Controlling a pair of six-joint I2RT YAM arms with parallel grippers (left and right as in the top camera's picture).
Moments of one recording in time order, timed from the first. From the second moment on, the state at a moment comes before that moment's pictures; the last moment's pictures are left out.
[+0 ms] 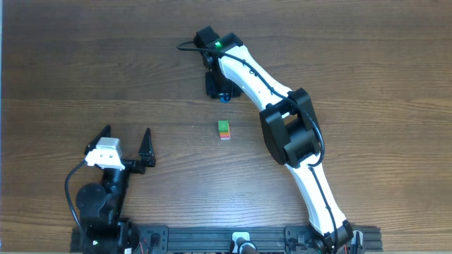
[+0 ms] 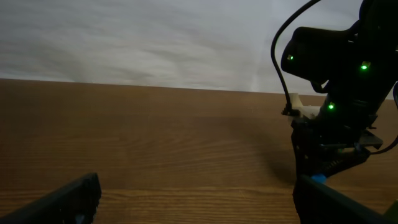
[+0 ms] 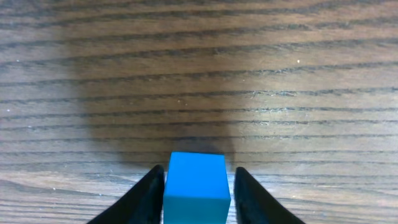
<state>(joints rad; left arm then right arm) 0.03 0.01 0.01 -0.06 0.14 -0.10 0.56 2.46 2.11 -1.18 0.02 0.49</state>
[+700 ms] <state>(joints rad) 0.03 0.01 0.01 -0.06 0.14 -0.10 0.56 2.46 2.11 -1.18 0.01 0.49</state>
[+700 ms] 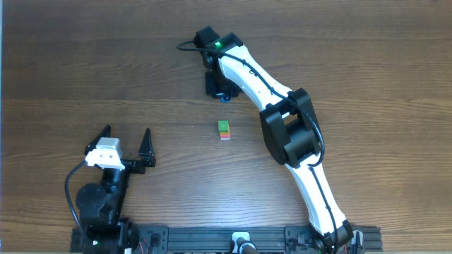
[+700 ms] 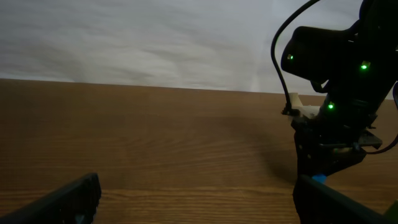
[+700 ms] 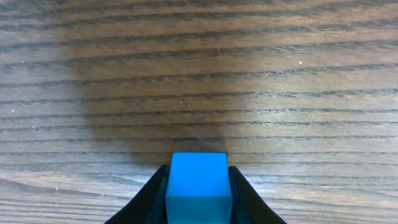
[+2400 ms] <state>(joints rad) 0.03 0.01 0.01 -0.06 0.14 -0.10 0.73 2.03 2.11 -1.63 0.11 0.63</state>
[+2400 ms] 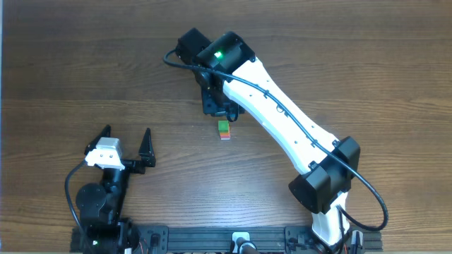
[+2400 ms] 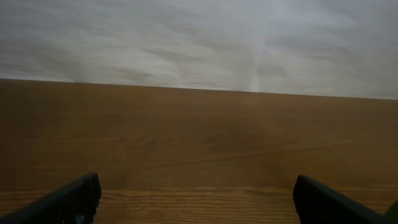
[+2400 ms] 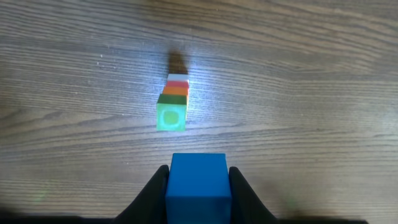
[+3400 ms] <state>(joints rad) 0.03 0.01 0.01 -0.06 0.14 -0.10 0.76 1.85 1.71 -1.28 0.02 0.71</state>
